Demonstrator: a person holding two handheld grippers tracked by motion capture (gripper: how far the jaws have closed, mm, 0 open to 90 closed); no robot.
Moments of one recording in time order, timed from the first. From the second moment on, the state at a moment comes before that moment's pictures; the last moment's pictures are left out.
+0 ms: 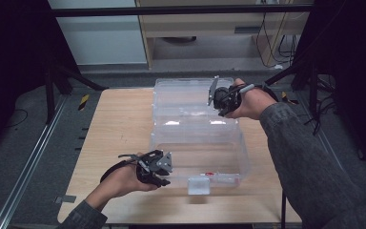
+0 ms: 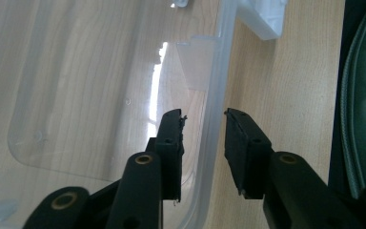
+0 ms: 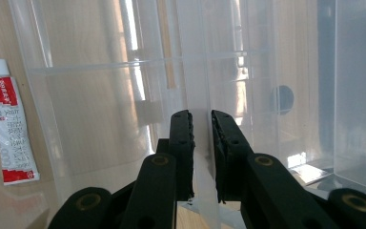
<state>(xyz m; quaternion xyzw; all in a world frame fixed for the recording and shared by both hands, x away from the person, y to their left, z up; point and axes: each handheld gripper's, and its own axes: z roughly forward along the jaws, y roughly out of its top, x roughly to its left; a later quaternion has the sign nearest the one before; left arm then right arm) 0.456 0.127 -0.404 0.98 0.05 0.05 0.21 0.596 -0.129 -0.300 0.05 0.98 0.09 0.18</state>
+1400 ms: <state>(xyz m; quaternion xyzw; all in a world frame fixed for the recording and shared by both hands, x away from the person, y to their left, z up) 0.450 0.127 -0.405 0.97 0.09 0.07 0.22 0.571 -0.123 -0.289 0.02 0.98 0.10 0.18</state>
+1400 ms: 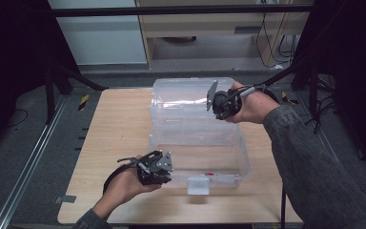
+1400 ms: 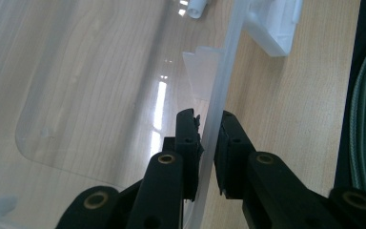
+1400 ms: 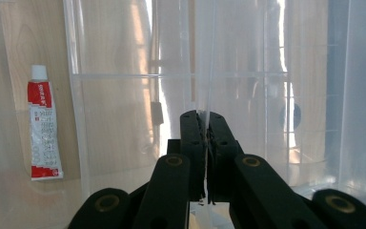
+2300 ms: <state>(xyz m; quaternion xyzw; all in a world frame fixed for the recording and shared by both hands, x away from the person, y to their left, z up) 0.449 0.125 -0.407 0.97 0.09 0.08 0.21 0.521 -0.131 -0.290 0.00 0.97 0.13 0.20</state>
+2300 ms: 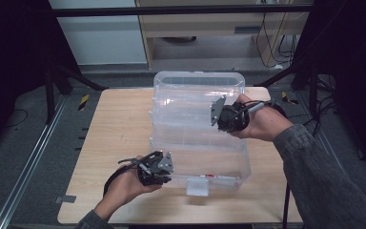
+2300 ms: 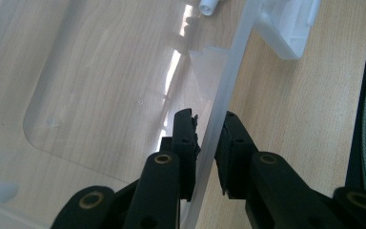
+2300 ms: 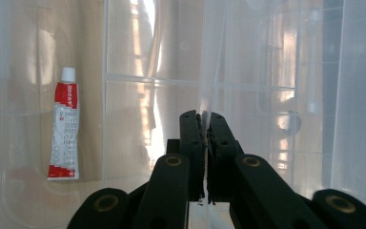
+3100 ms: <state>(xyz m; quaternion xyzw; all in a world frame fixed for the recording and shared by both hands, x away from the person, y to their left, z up) 0.457 0.112 -0.408 0.97 0.12 0.09 0.21 0.538 -0.132 -0.289 0.00 0.97 0.11 0.20</state>
